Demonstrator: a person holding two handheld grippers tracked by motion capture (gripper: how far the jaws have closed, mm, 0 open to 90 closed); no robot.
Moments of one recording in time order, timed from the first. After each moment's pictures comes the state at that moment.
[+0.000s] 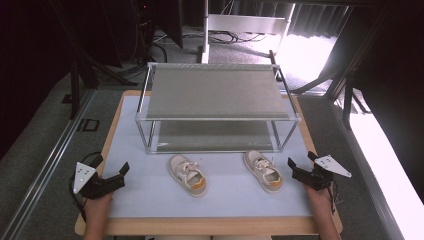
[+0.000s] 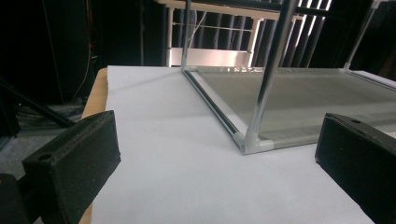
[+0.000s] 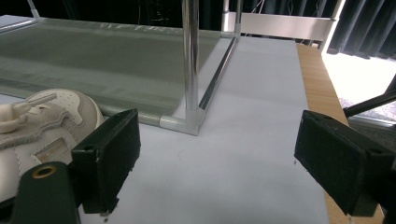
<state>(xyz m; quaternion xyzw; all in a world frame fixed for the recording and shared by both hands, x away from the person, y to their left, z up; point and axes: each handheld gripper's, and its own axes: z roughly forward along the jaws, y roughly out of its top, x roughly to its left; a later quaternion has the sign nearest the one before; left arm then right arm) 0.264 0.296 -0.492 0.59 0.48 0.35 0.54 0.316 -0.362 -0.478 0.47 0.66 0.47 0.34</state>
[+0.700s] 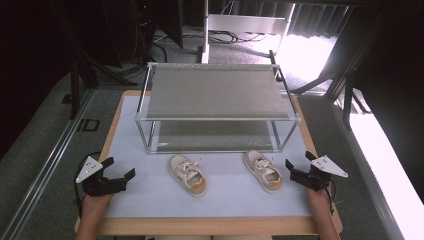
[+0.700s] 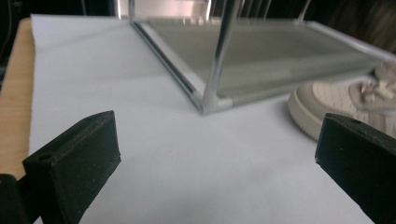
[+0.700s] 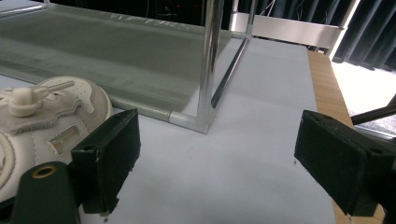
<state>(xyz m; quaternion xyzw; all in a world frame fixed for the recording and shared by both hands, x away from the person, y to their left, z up) 0.276 0.295 -0.485 0.69 0.47 0.23 0.51 0.315 -0.356 -0.478 0.44 0.69 0.46 0.35</state>
